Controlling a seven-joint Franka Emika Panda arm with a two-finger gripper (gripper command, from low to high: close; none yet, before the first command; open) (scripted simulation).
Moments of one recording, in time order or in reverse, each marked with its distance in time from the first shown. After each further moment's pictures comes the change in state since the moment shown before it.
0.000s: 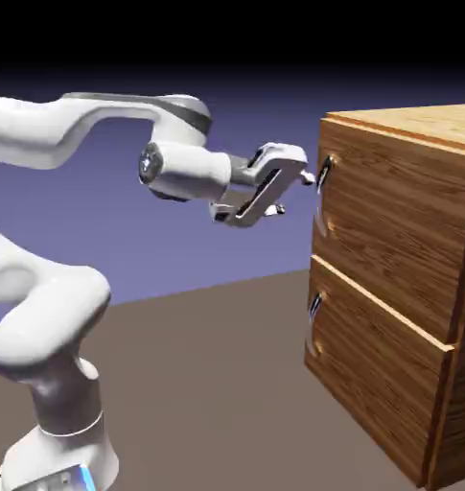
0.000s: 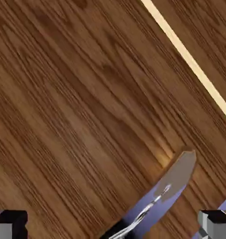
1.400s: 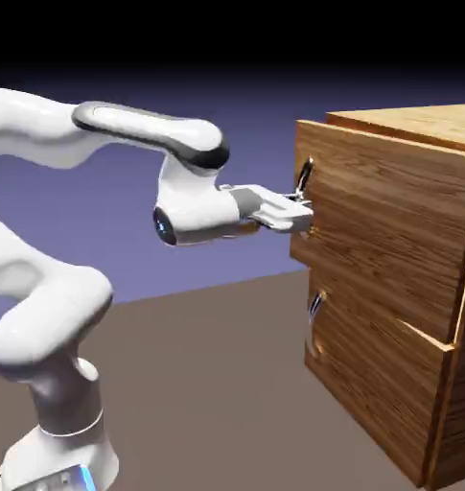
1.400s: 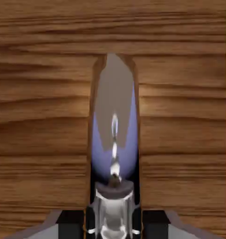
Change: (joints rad) arm 0.089 0.077 -0.115 -0.093 0.612 -0.268 0.064
